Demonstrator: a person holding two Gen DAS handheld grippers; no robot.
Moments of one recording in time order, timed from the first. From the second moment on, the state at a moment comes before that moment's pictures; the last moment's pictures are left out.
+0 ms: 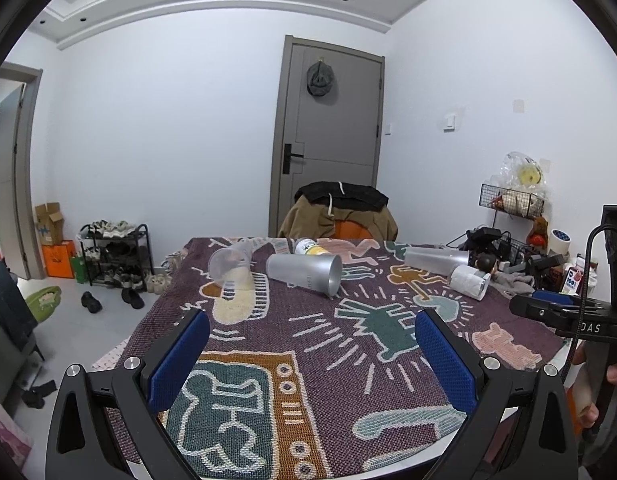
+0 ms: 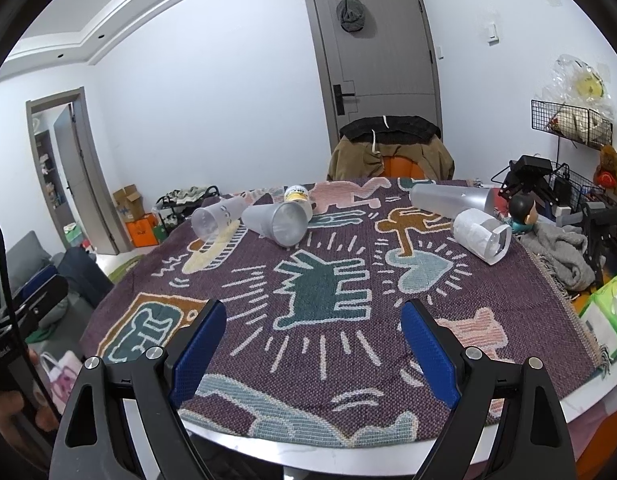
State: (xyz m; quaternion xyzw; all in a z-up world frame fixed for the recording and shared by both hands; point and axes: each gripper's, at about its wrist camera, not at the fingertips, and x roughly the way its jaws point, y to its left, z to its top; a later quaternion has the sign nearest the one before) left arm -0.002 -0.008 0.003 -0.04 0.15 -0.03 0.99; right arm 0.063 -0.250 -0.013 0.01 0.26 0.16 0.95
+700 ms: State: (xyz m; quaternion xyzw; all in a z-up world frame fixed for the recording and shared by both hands) left arm -0.004 -0.008 0.006 -0.03 0.14 -0.03 0.99; right arm 0.064 -0.249 -0.015 0.00 0.26 0.15 0.95
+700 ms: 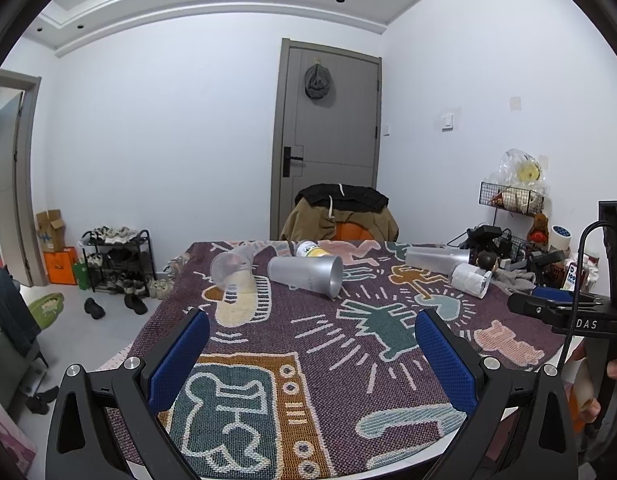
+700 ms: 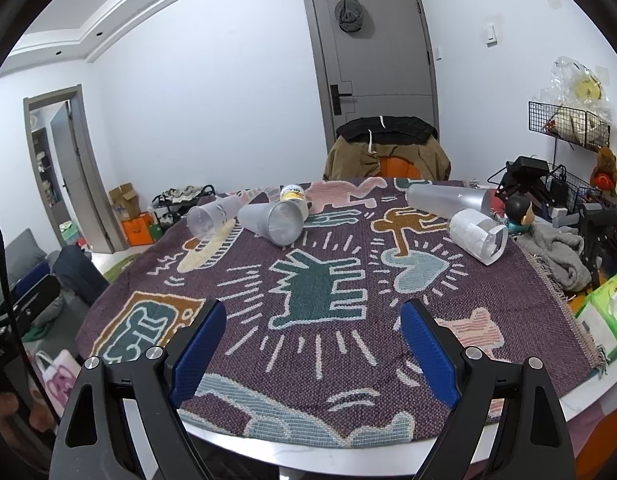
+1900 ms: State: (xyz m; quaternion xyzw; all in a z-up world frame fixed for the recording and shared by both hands) left arm 0.008 0.002 0.002 -0.04 0.15 -0.02 0.99; right arm 0.086 -0.250 -0.013 0.00 0.26 0.13 0.96
